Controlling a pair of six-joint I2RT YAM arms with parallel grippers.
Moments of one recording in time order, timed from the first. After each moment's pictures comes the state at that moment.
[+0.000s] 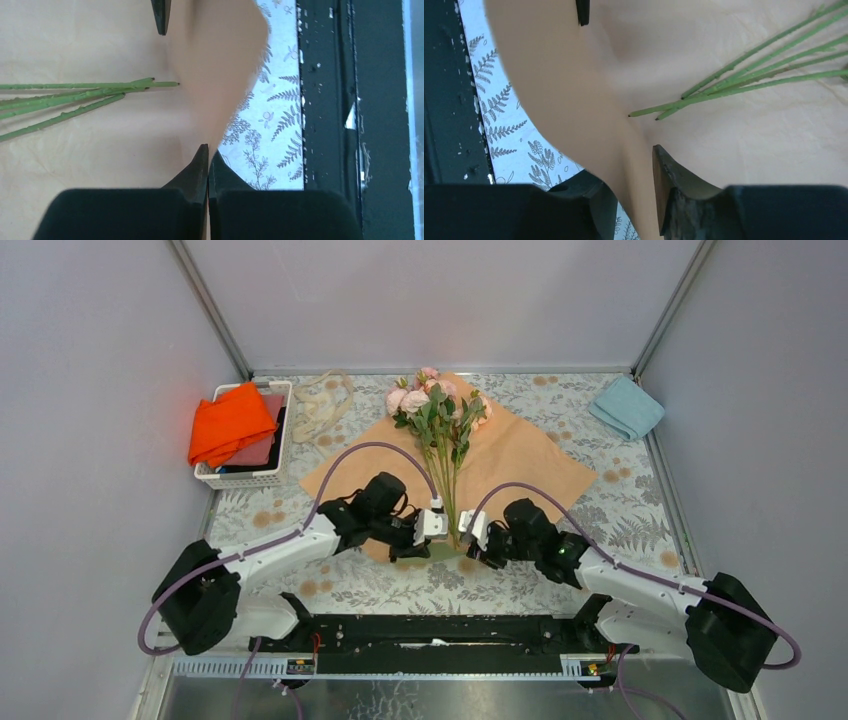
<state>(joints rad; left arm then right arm) -0.78 1.28 0.72 -0.31 0.68 0.57 0.83 1.05 0.42 -0.03 -0.34 -0.44</state>
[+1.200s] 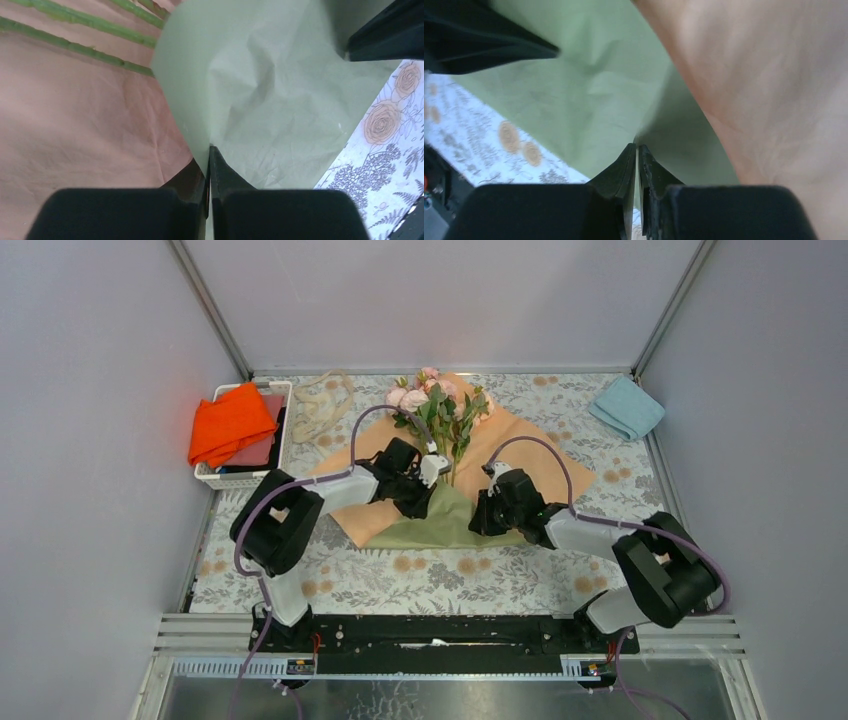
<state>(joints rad) -0.57 1.80 1.01 -0.22 0.44 0.17 0.60 1.42 0.57 0.11 -0.23 0.45</state>
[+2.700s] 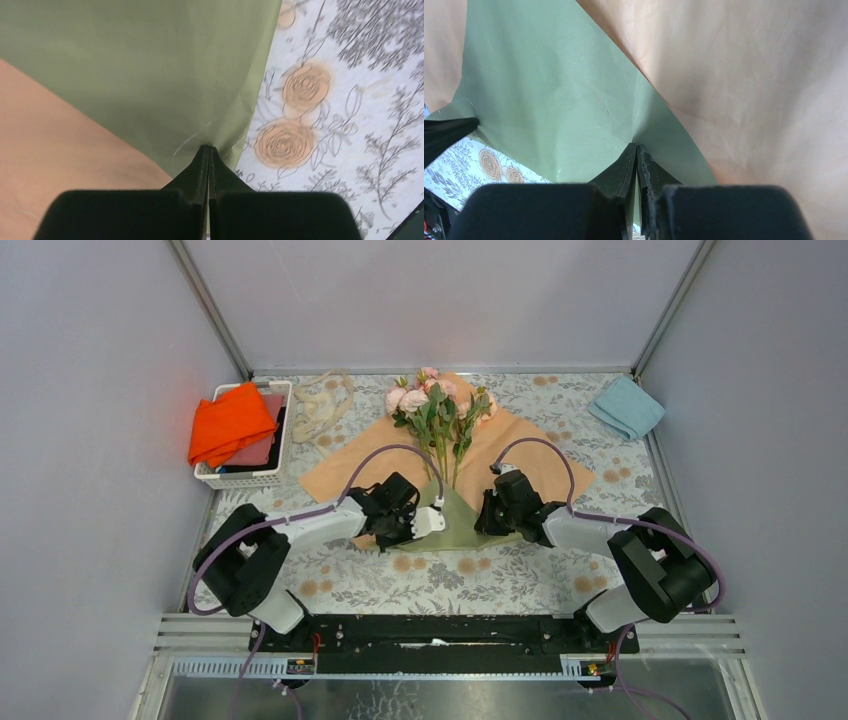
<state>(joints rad) -0.74 1.56 0.82 -0.46 0.20 0.61 0.60 1.49 0.58 0.04 -0.09 0.58</state>
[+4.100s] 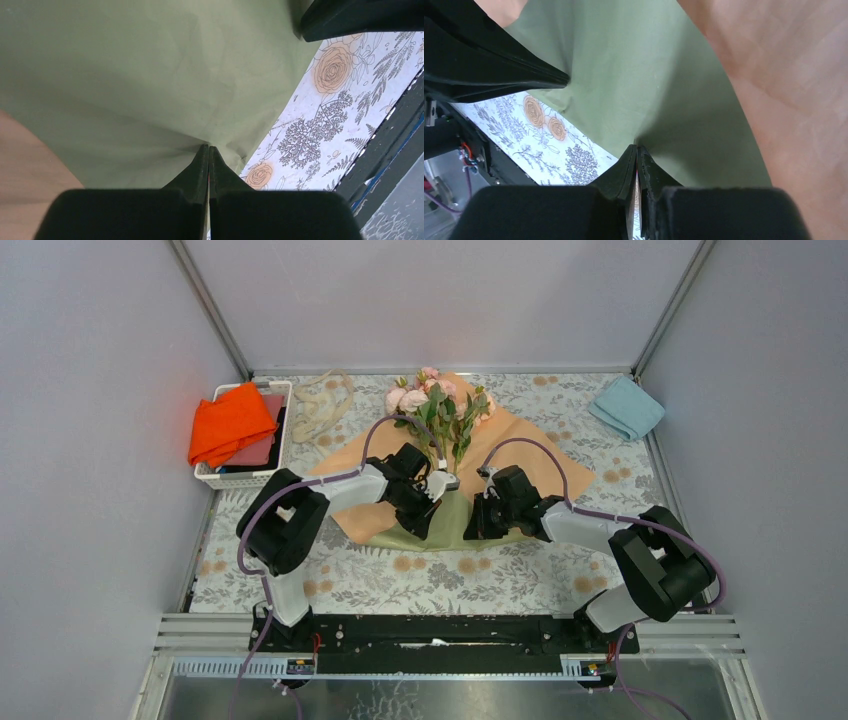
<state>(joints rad) -0.63 1.83 1.09 -0.50 0.53 0.21 0.60 1.49 0.63 -0.05 -0.34 0.53</state>
